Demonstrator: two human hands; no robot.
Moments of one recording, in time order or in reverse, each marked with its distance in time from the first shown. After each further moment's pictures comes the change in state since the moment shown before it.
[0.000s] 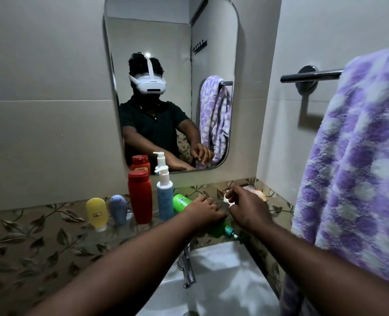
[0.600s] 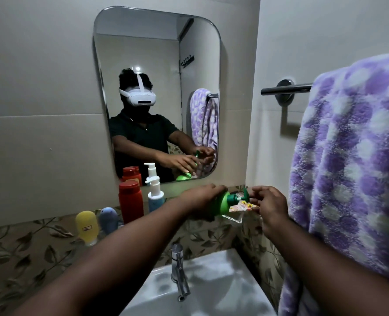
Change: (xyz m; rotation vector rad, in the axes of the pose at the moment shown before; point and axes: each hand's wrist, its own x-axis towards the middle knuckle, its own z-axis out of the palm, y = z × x) left_hand 0.004 -0.029 -0.054 -0.604 0.207 -0.096; right_hand 0.008 0.021 -0.045 1.069 0.371 0.484
